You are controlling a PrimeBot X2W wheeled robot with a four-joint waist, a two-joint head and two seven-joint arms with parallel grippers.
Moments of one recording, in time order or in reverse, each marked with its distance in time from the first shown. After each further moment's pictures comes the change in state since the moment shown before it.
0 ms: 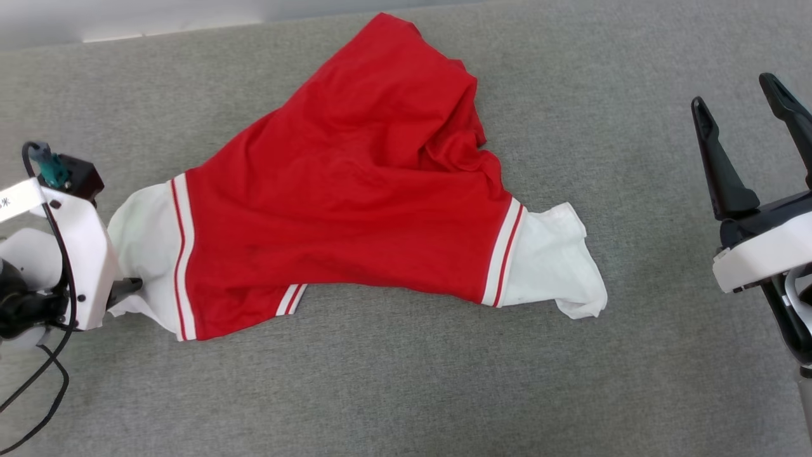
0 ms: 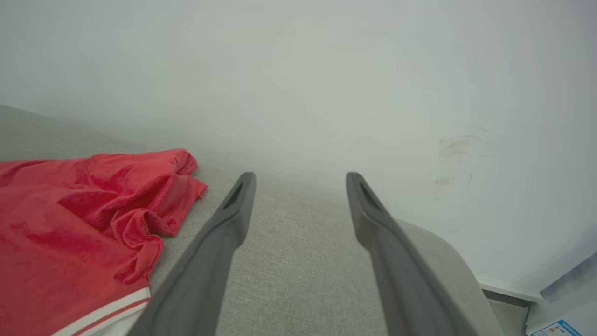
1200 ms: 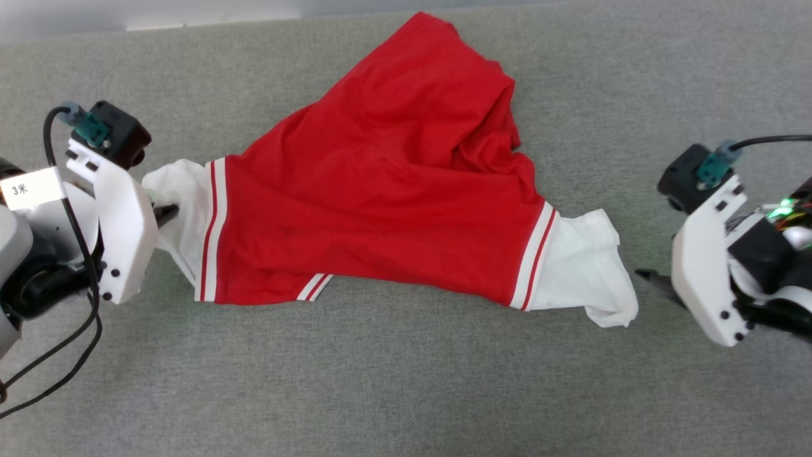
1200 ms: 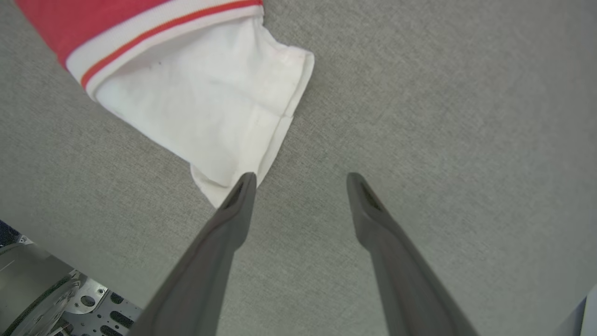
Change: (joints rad) left arm -0.064 0.015 -0.003 -0.216 0.079 -0.007 -0.160; right arm -0.277 -0.387 0.559 0.063 0.537 0.000 0.934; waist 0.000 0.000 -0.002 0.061
